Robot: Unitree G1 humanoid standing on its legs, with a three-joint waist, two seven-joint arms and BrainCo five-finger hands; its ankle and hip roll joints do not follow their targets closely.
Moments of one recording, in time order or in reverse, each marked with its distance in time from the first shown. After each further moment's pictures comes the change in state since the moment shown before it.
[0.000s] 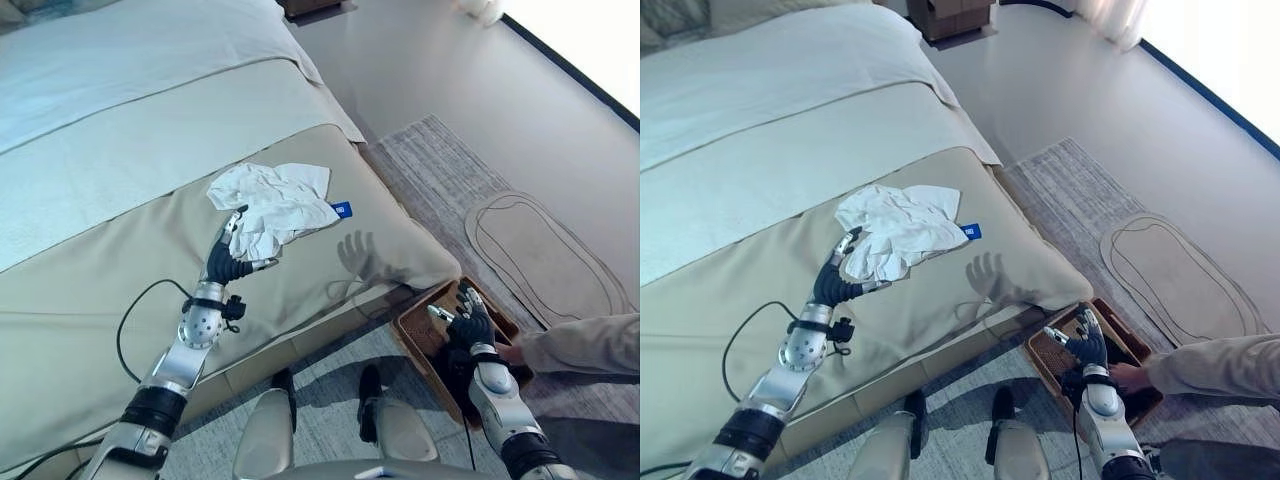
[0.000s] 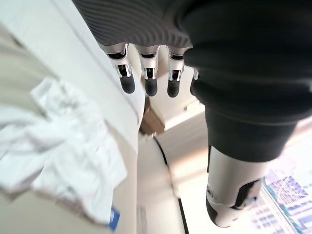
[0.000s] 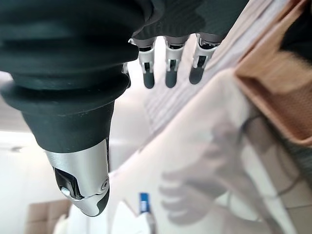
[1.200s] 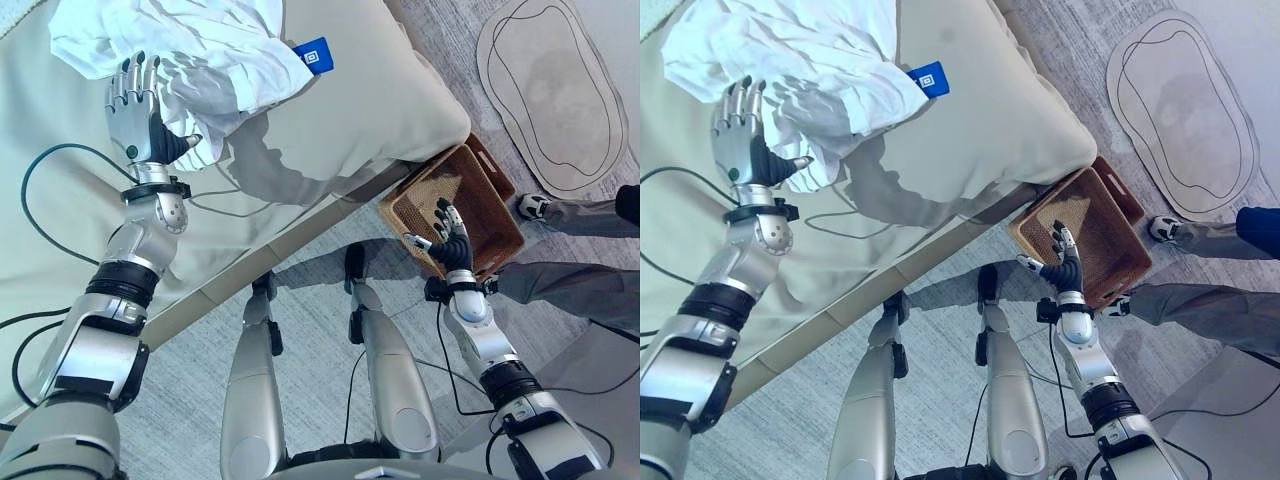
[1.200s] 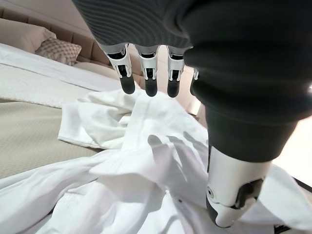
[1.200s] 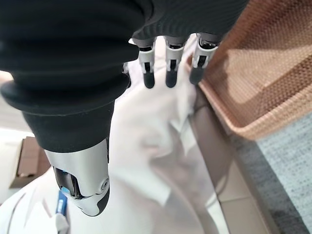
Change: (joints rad) left arm -0.627 0.226 -0.108 0.368 0.462 0.343 0.445; right arm -0.264 -0.035 0.129 -0.073 -0.001 -0.042 -0.090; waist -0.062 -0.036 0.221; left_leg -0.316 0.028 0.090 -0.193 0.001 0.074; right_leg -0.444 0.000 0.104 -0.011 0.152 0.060
